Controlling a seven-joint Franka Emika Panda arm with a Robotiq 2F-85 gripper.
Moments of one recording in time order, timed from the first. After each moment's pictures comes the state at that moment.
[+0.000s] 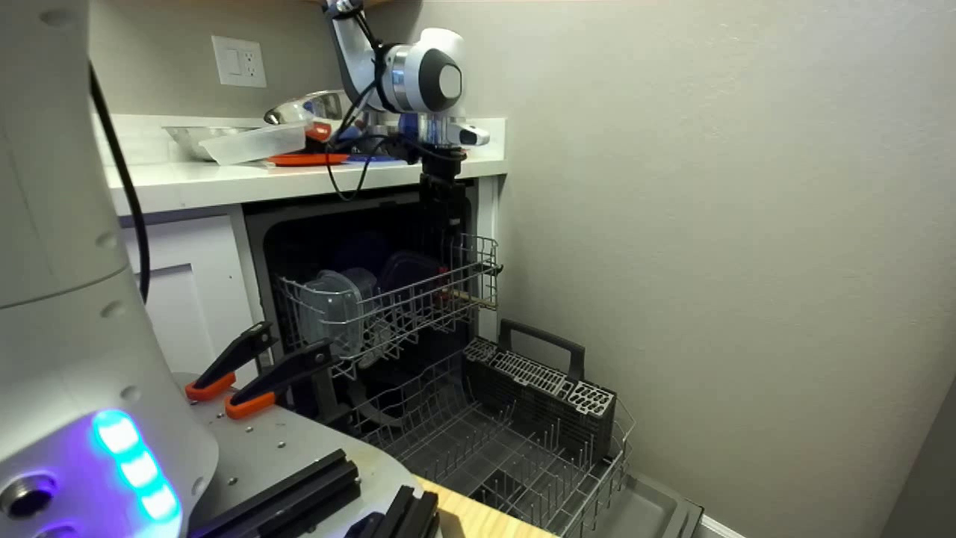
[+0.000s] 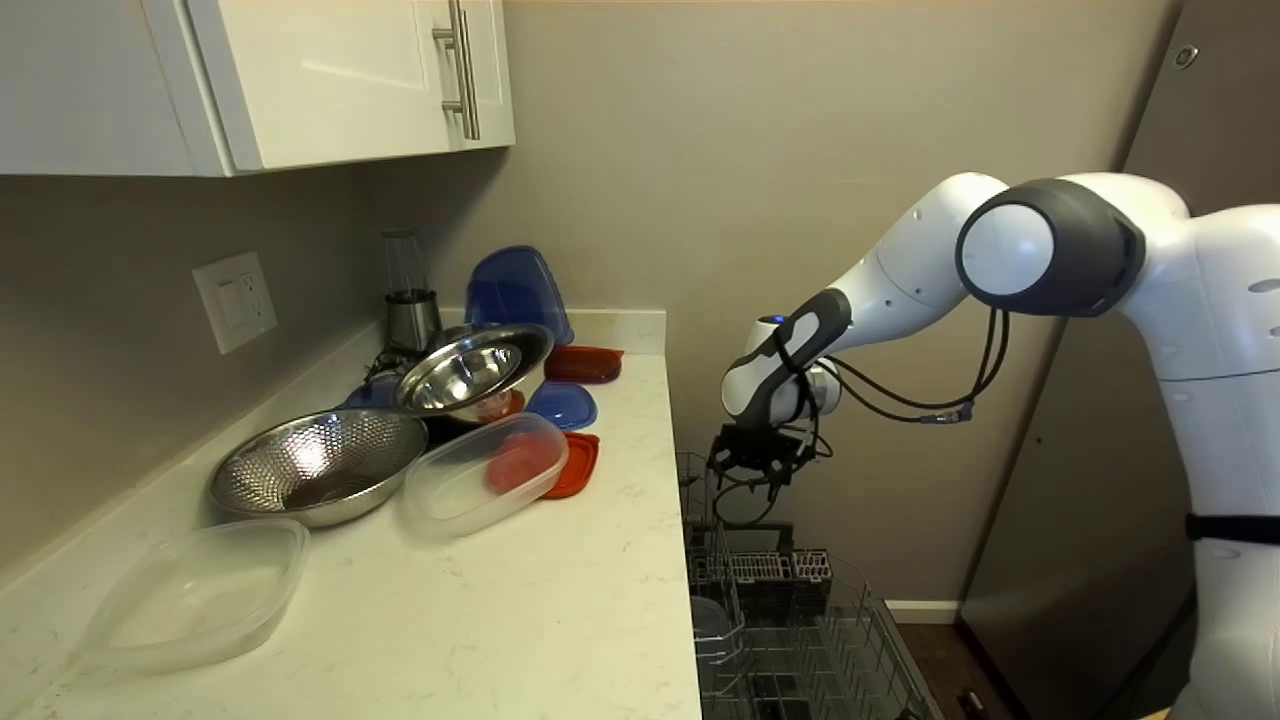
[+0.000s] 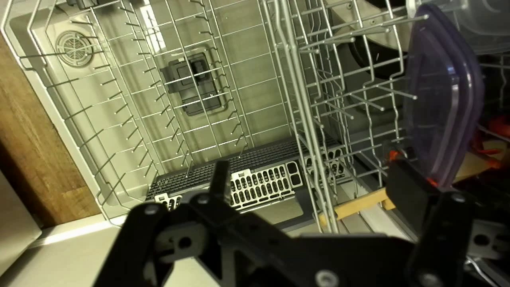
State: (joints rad) arm 0.18 0.55 0.01 -1.97 0.11 2.57 0.64
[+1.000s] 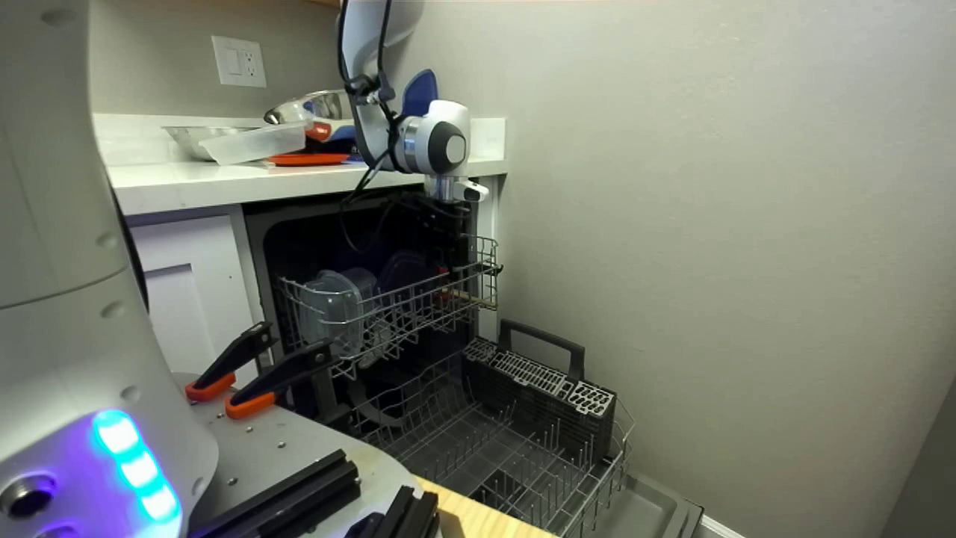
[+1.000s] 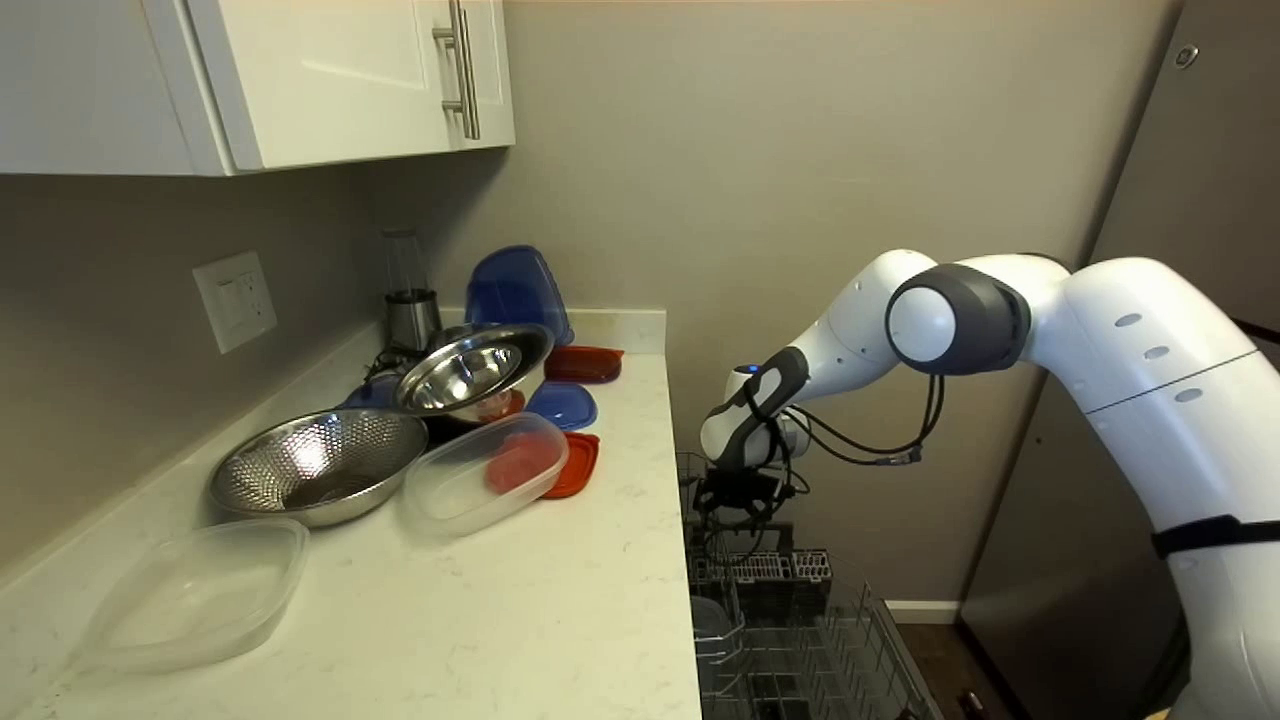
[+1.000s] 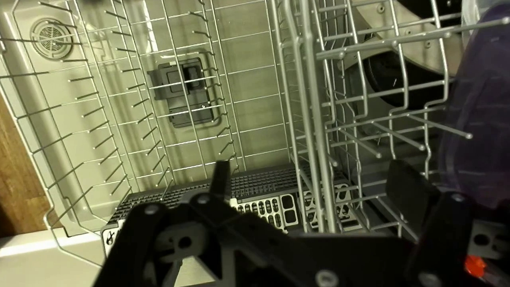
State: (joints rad) arm 0.18 0.85 0.02 -1.74 0.11 2.57 0.55
